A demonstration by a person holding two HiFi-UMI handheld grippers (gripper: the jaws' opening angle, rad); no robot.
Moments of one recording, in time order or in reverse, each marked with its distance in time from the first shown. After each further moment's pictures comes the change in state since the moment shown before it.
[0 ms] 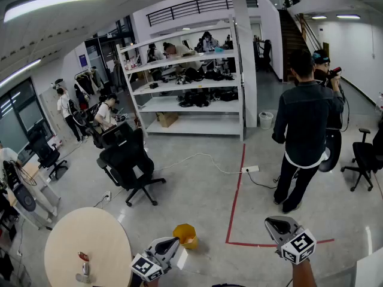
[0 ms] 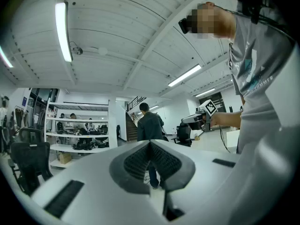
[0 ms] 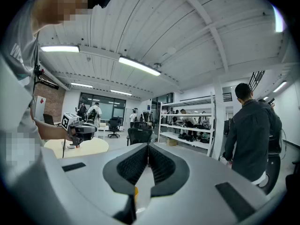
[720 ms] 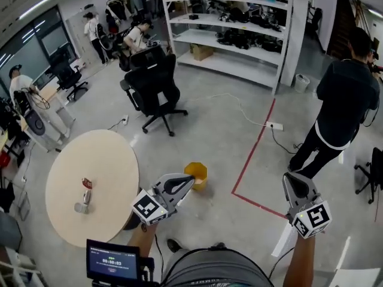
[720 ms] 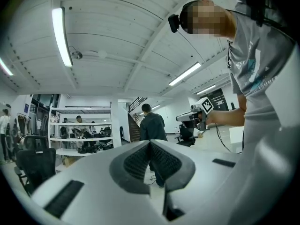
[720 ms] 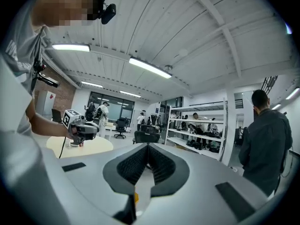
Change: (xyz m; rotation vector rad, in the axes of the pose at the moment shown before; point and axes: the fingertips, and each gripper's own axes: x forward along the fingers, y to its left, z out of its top) left arm -0.014 0.021 0.026 0.058 -0.014 0.015; right arm 0.050 0.030 0.043 -0.097 -0.050 0.092
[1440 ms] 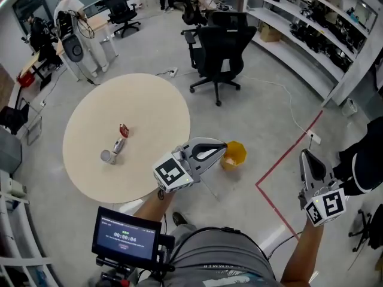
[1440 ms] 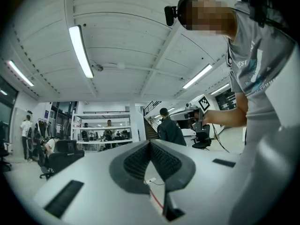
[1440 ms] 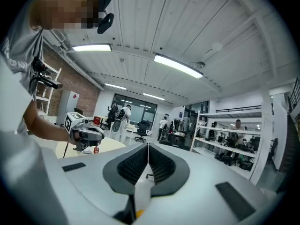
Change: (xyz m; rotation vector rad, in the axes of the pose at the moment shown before) left arm -0.170 0.131 -0.017 -0.011 -0.039 0.208; right arm 0.226 0.179 0.074 -0.104 -0.037 0.301
